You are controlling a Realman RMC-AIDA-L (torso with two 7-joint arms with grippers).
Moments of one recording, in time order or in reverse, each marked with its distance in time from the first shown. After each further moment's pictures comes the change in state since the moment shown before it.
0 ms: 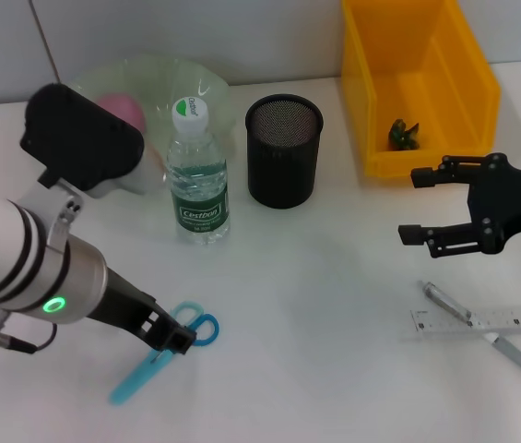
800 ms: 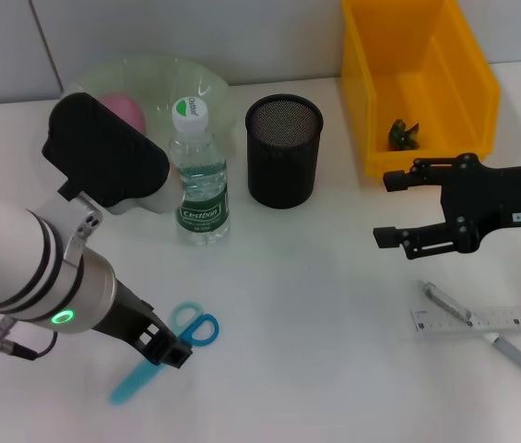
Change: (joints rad) left arm -0.017 0.000 0.062 0.012 0.057 0.025 0.001; right arm 0.045 -0.001 -0.048 0.033 0.006 0.001 0.049
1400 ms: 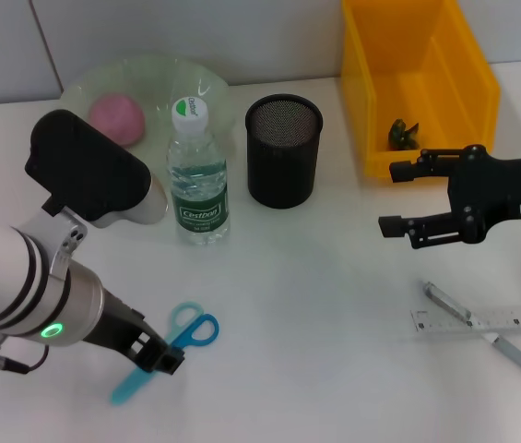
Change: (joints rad) left arm 0.056 0.001 0.001 0.005 0.004 -0.037 -0.001; right arm 0.000 -0.012 0.017 0.010 0.017 -0.007 0.019
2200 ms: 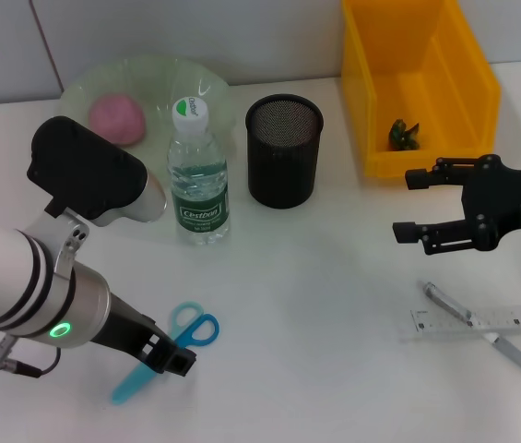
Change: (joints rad) left arm -0.005 -0.001 -0.022 -0.066 -0.060 -0.044 -0.002; right arm -0.025 -0.013 0.009 0.026 -0.003 0.023 -0.019
